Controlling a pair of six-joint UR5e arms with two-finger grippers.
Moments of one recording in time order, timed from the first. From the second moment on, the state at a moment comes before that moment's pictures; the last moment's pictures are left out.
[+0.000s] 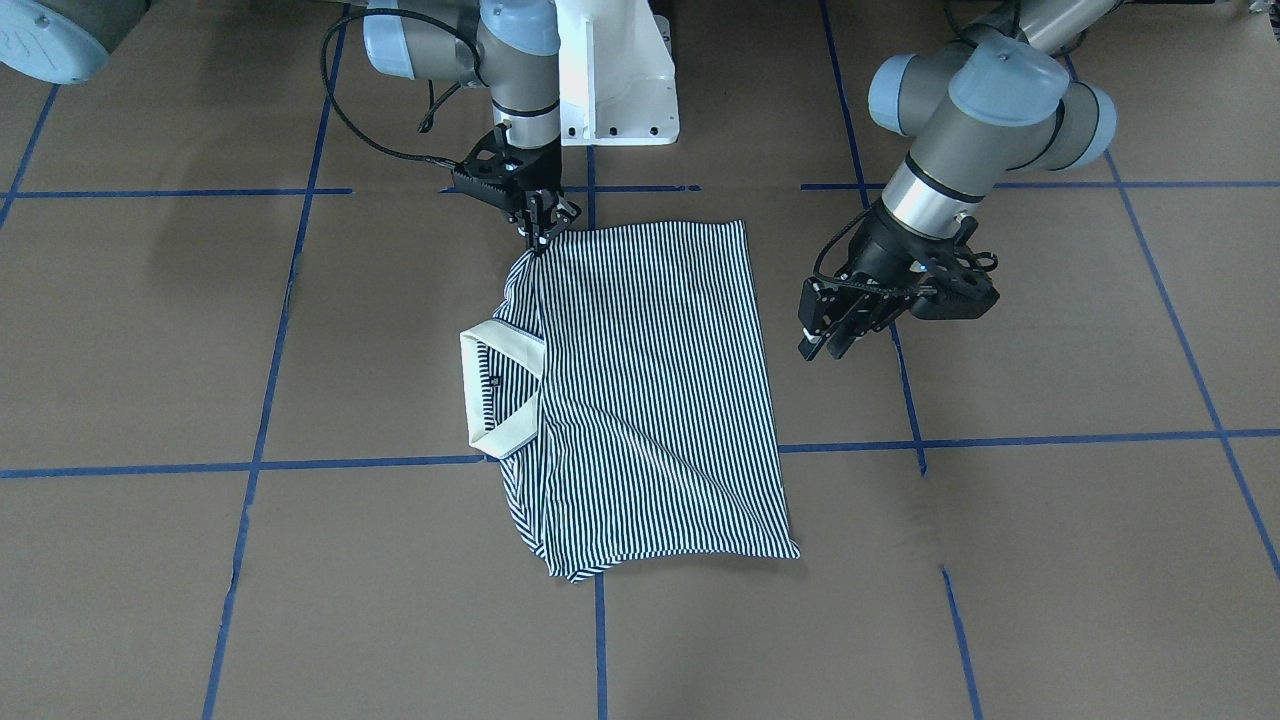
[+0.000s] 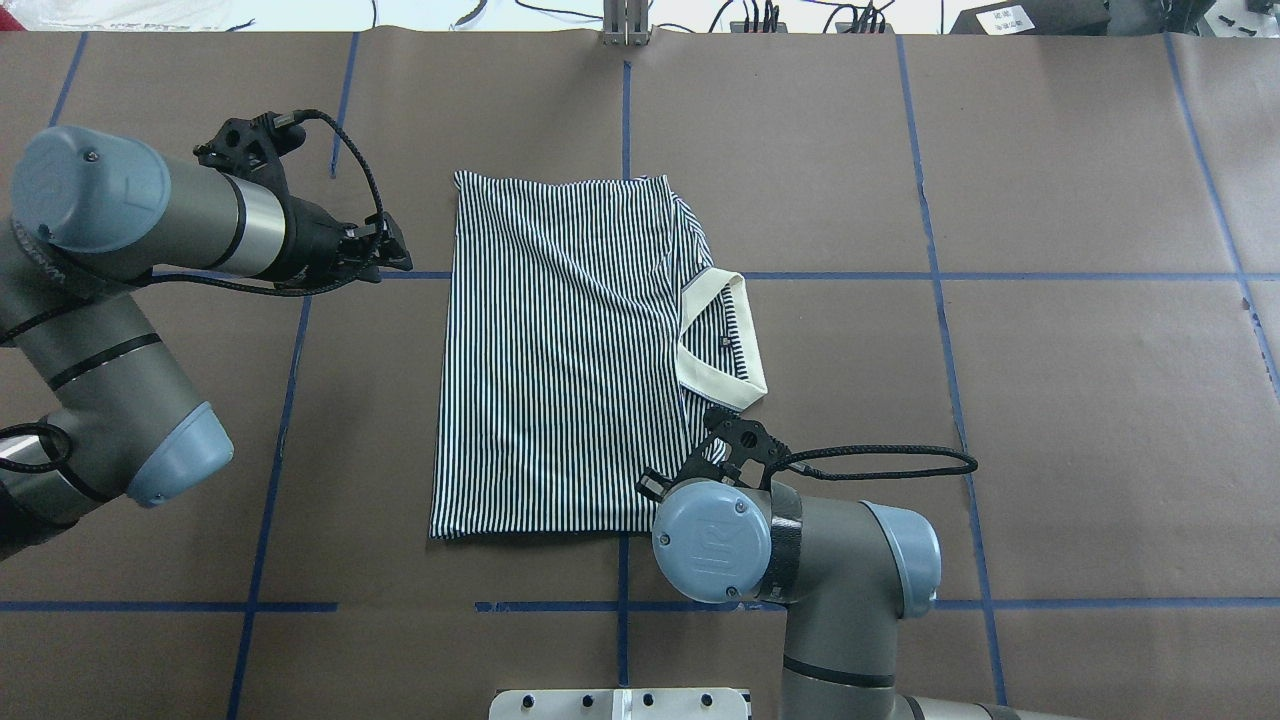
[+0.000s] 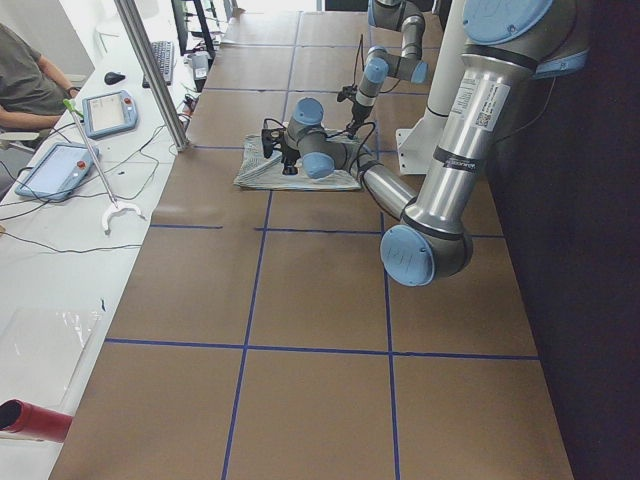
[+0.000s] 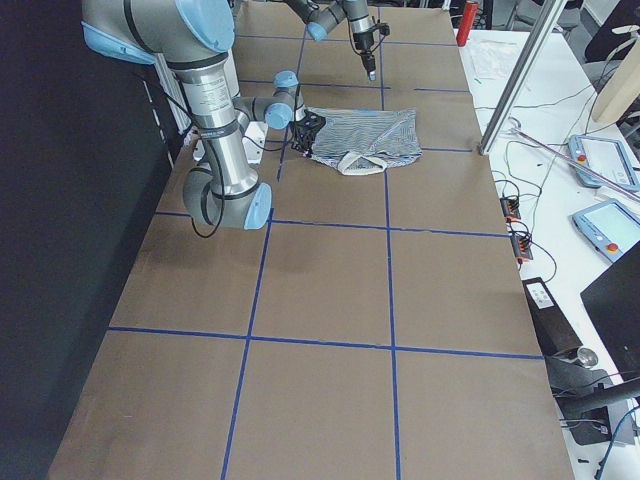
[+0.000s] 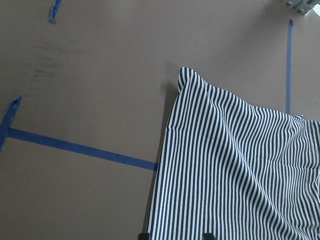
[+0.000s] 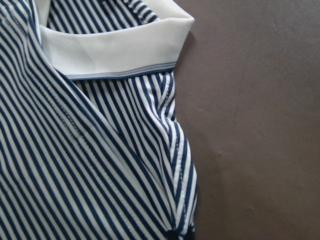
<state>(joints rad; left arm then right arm) -0.77 -1.92 -1.77 -2.13 -1.93 -1.43 0.21 -1.01 1.77 -1.58 1.47 1.99</state>
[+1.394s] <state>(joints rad) -0.34 -1.77 -1.99 -2.03 -1.64 -1.91 0.21 -1.04 1.85 -1.58 1.48 1.98</state>
